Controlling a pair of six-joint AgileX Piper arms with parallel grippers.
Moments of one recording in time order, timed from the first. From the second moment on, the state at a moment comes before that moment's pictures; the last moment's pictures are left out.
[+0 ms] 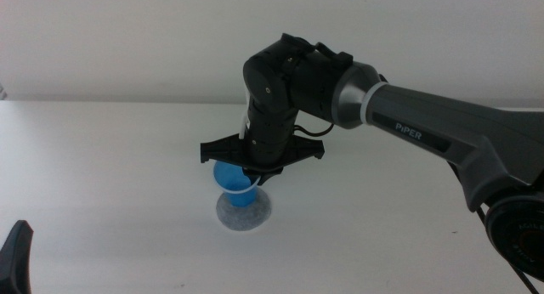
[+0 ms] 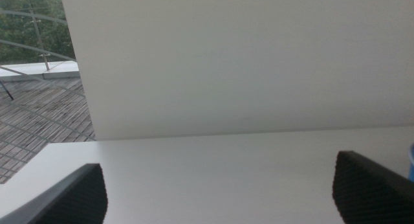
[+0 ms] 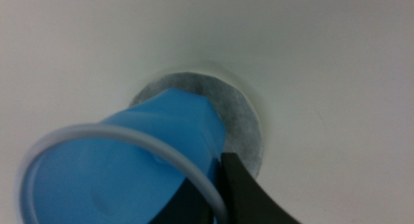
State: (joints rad) left arm 0.06 0.01 0.00 0.00 0.11 0.00; right arm 0.76 2.27 -1.97 -0.06 1.14 0.66
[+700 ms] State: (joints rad) left arm 0.06 0.01 0.00 0.00 0.11 0.00; right arm 0.76 2.31 -1.97 -0.04 1.12 0.68
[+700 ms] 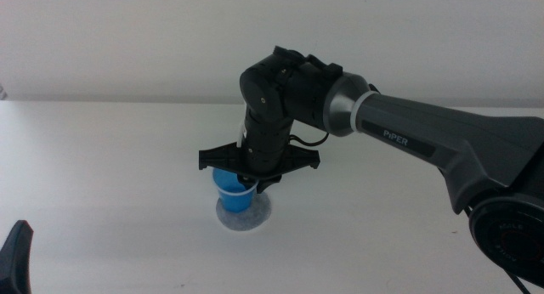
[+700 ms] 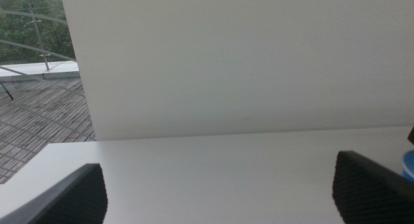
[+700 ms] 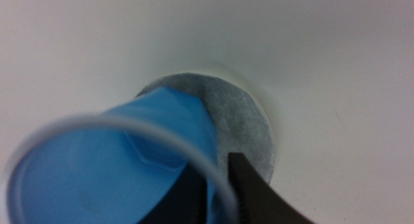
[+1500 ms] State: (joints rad) left arm 0.06 0.01 0.00 0.00 0.11 0.00; right arm 0.69 1.59 -1.48 -0.18 0.87 0.49
